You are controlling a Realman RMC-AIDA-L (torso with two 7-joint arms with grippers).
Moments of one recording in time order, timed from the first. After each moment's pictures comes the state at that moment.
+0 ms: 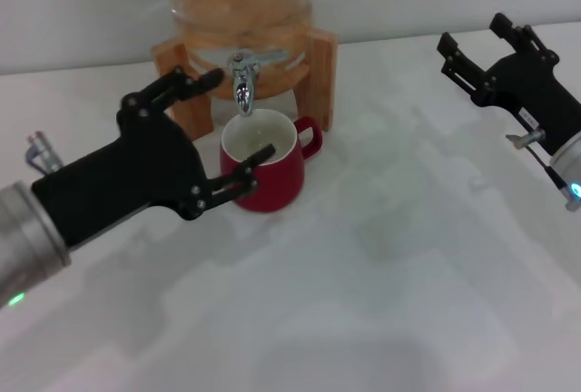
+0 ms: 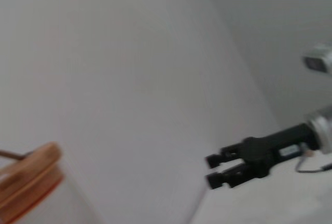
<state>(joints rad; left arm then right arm) 0.02 -2.09 1.67 1.50 1.39 0.93 -1.03 0.35 2.02 -1.86 -0.39 0.20 -1.14 0.36</state>
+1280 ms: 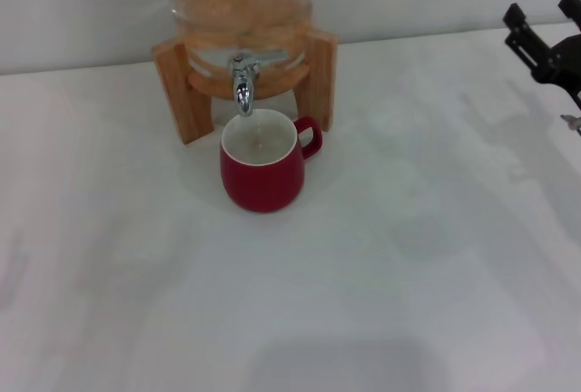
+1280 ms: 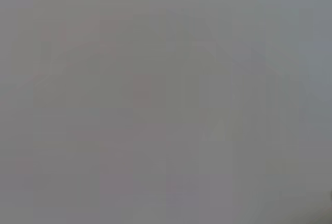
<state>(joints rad) 0.22 -2.08 1.82 0.82 -0.10 1.34 -0.21 0.34 2.01 -1.76 -0.31 0.25 -1.24 0.38</state>
